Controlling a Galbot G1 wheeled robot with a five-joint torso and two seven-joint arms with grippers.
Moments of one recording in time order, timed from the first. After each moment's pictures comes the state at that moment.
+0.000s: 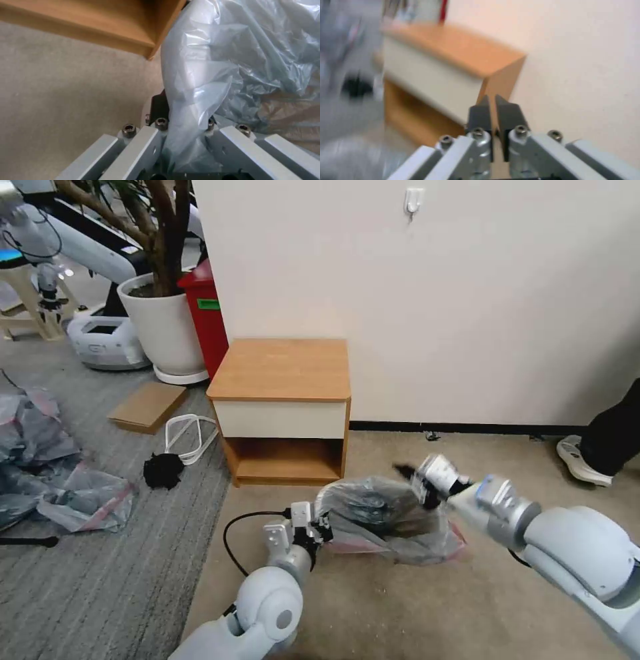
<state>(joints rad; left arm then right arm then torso) 1.20 -1.13 0.08 -2.06 -1.00 0.36 -0.70 -1.26 0.71 0.38 2.26 0.52 -0.33 0.05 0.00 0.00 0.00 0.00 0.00</state>
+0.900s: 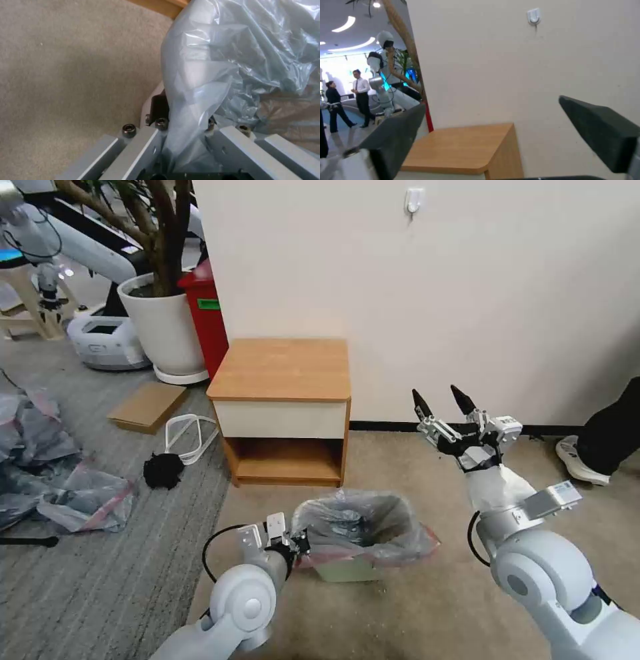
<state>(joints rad) 1.23 -1.11 0.03 -2.02 -1.16 0.42 -0.76 -1.32 0.99 0.41 2.21 0.65 0.09 0.12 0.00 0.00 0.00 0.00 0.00</state>
